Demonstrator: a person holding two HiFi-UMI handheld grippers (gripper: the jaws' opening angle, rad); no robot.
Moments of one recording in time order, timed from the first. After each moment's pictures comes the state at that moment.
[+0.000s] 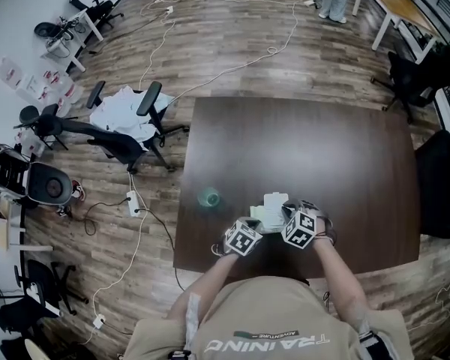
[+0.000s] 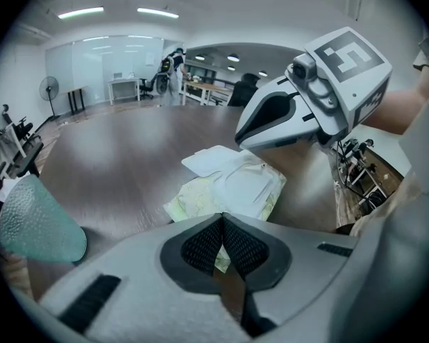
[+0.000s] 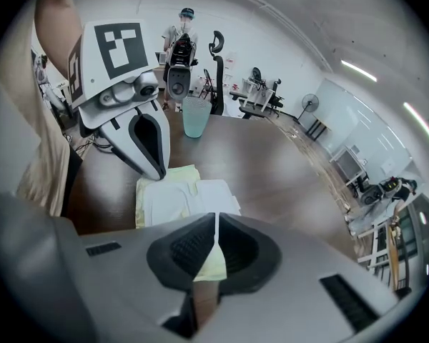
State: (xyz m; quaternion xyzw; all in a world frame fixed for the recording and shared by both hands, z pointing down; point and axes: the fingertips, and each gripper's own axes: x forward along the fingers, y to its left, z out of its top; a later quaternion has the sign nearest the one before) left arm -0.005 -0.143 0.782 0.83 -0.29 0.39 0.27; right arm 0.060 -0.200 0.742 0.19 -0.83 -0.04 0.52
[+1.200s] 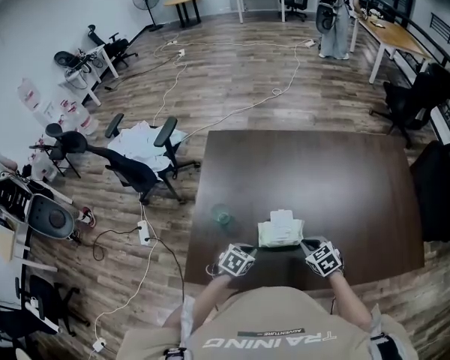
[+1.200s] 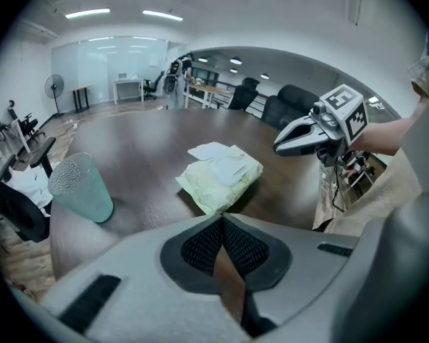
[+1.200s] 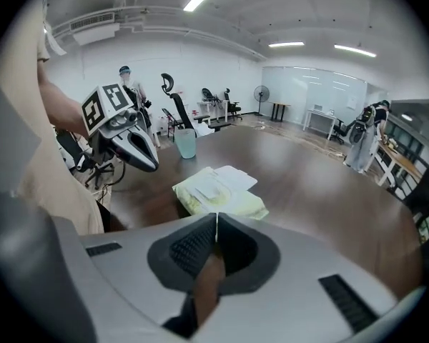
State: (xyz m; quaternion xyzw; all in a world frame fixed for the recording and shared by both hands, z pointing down) left arm -0.048 -0.091 0.741 0.83 -0.30 0.38 0.28; right arm 0.118 -0.119 0.720 0.32 -0.86 0.16 0.37
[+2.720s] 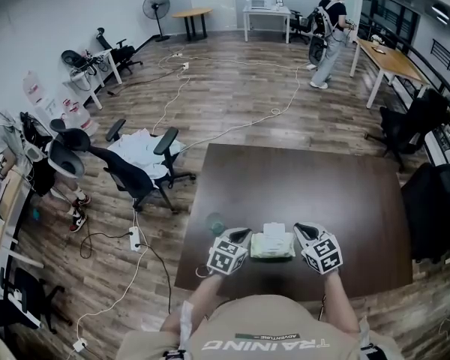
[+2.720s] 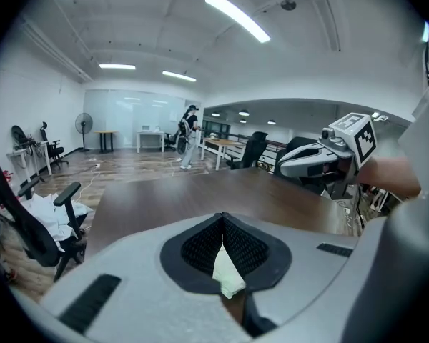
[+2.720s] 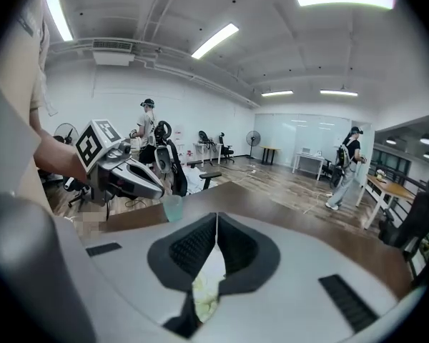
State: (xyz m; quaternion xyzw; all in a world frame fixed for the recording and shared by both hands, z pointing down) left arm -0.045 -0.165 0.601 0.87 -0.41 0.21 0.18; right arm 0.096 -0.182 0.565 0.37 -0.90 0.06 0.23
